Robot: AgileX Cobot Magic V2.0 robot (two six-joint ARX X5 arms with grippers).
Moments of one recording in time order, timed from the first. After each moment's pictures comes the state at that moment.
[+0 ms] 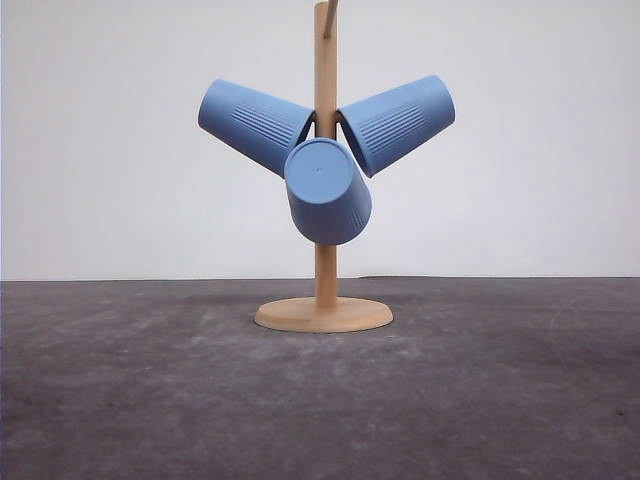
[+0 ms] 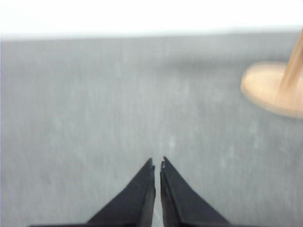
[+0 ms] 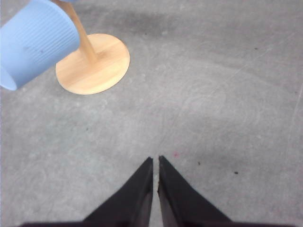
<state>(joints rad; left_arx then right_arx) -0.02 0.01 0.04 -0.21 0.11 0.03 0.12 0.77 0.87 -0.75 -0.23 0.03</state>
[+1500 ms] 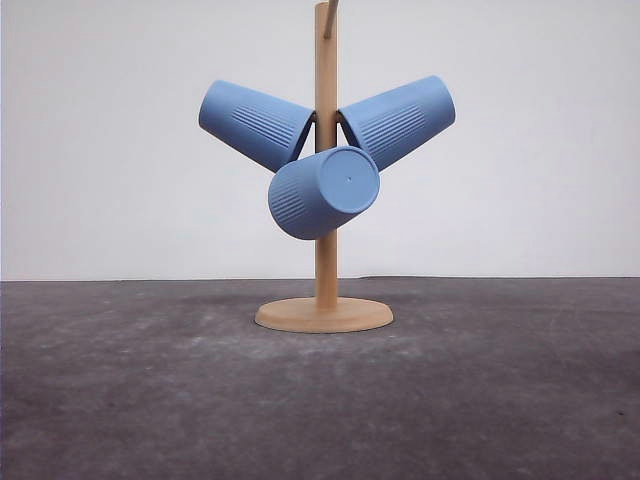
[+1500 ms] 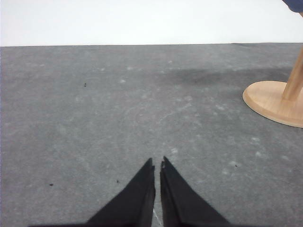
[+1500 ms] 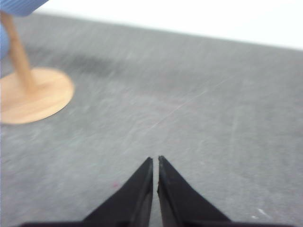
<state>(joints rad) -0.02 0.01 0.03 -0.19 0.11 0.01 0.05 0.33 0.32 -0.26 -0.10 -0.05</state>
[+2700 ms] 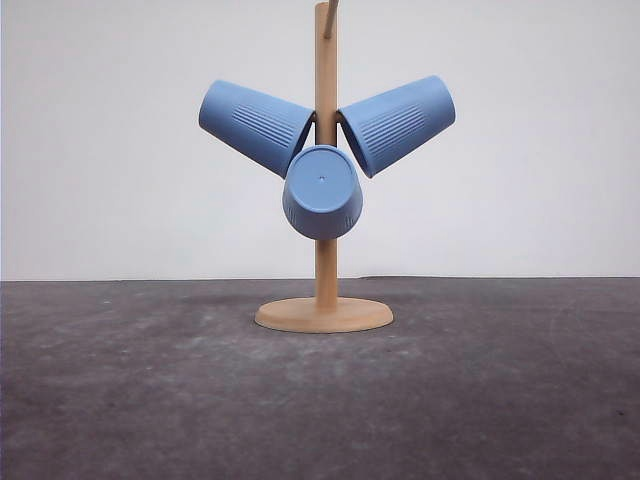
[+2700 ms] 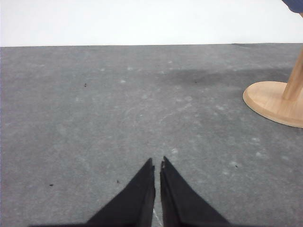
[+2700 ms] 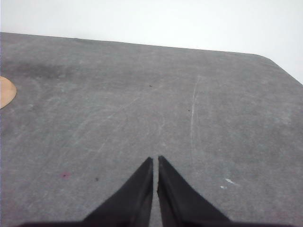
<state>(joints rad) -0.02 0.01 0.03 -0.19 0.11 0.01 -0.06 0.01 0.02 -0.17 -0.06 -0.04</state>
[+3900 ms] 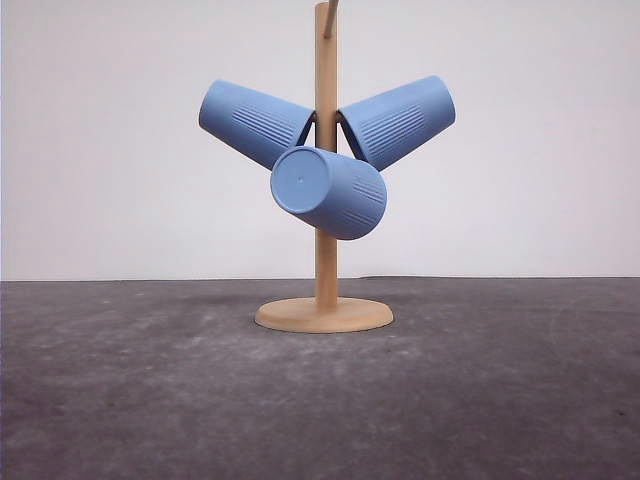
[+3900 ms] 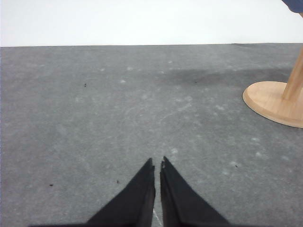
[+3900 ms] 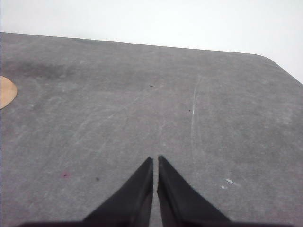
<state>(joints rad) -0.02 0.01 0.03 -0.19 0.11 0.01 -0.06 0.01 0.02 -0.17 -0.06 -0.04</state>
